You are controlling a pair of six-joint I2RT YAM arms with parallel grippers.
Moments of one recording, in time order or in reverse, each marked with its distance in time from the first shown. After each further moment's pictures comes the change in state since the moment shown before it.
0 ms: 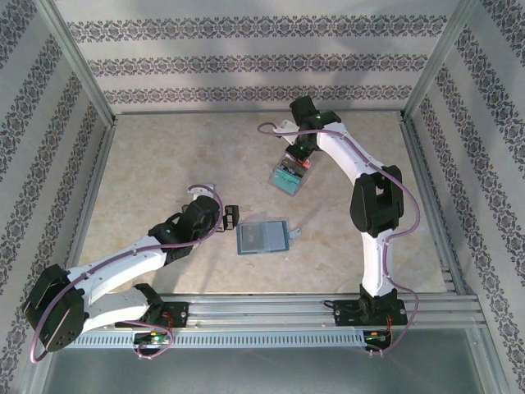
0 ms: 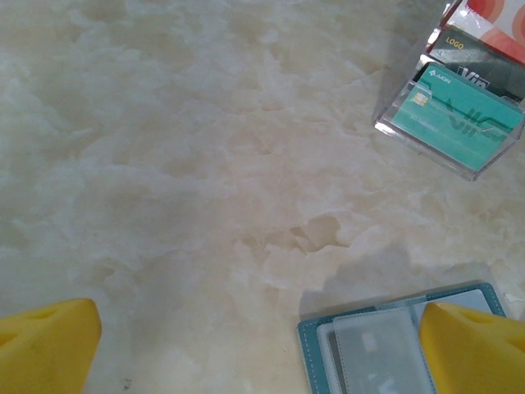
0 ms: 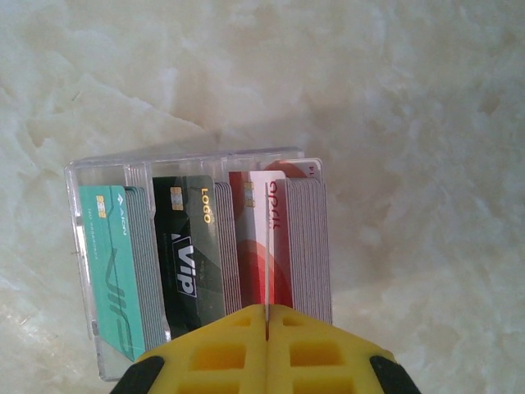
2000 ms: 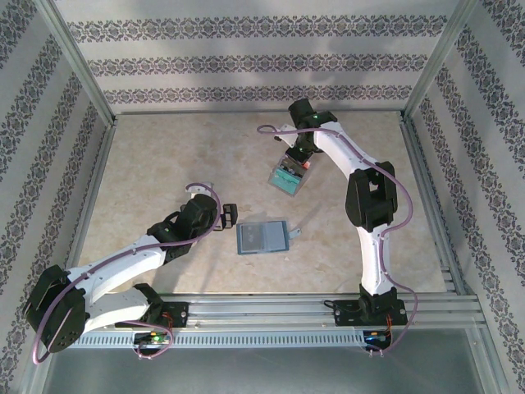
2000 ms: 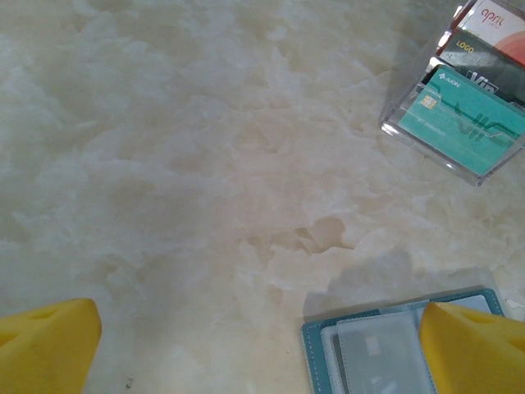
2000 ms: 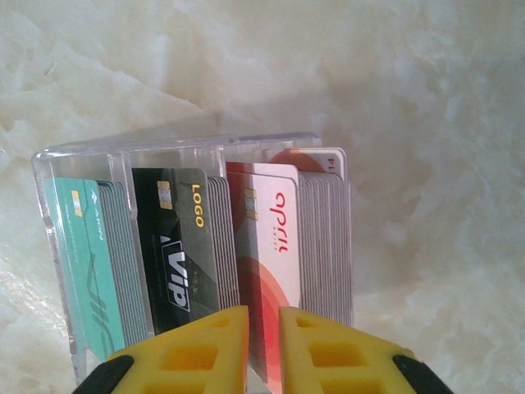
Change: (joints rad) left arm 0.030 0.000 -0.004 0.000 0.030 -0.015; right arm -0.013 0.083 0.053 -0.048 -0.005 0.002
